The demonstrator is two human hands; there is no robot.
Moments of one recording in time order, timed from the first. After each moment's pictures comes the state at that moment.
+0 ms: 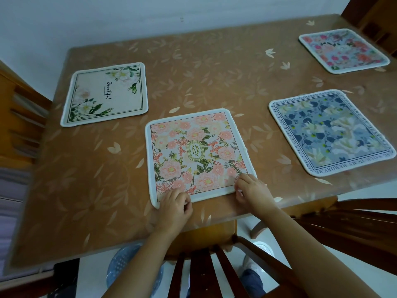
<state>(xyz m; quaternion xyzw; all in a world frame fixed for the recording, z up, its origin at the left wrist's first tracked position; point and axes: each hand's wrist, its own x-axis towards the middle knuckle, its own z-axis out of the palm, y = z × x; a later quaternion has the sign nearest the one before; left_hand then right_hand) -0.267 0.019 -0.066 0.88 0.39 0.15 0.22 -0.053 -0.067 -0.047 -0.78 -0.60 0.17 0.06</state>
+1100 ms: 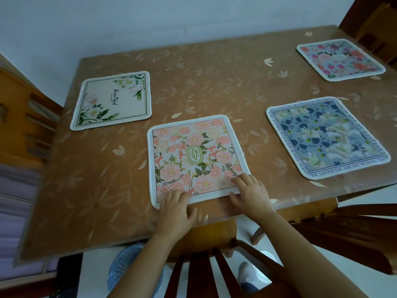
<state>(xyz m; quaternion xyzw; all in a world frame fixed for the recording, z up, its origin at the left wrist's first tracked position) -0.267 0.000 -0.059 0.88 0.43 0.06 0.18 -0.063 -0.079 -0.030 -0.80 -0.57 0.14 0.12</state>
